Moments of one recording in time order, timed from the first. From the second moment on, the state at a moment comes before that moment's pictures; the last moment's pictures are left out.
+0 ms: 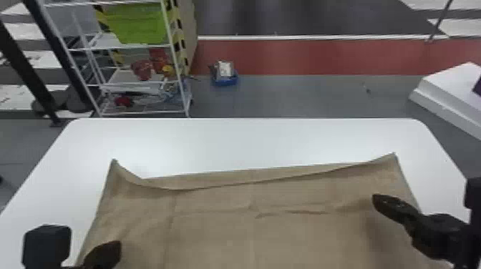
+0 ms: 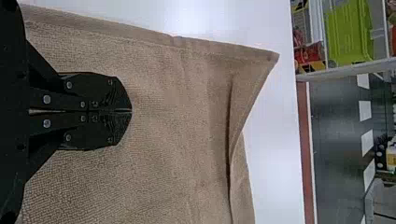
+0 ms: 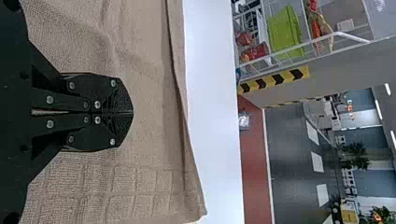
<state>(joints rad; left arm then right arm) 0.73 0.14 0.23 -2.41 0.12 0.83 -0.11 0.33 -0.08 -0.31 -2.06 -0.05 0.73 0.62</state>
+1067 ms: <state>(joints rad) 0.51 0.13 0.20 -2.33 0.14 0.87 -0.13 0.44 -0.14 -0.28 -2.11 -0.03 0.79 0.62</state>
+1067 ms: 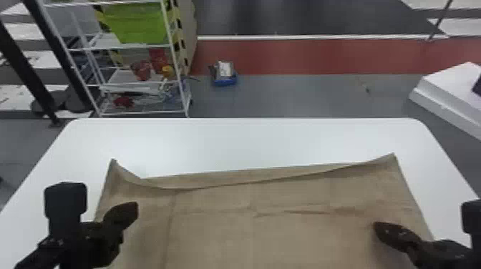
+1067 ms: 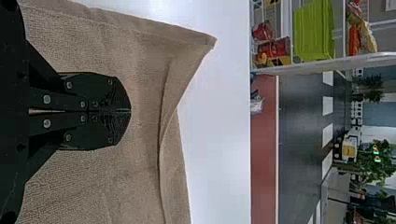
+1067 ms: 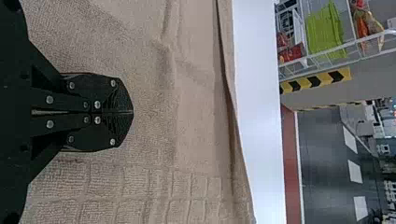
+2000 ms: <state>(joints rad) 0.51 0.13 0.20 -2.35 0.14 0.87 -0.13 0.57 -0.17 -0.46 -2.22 -0.11 0.88 0.71</state>
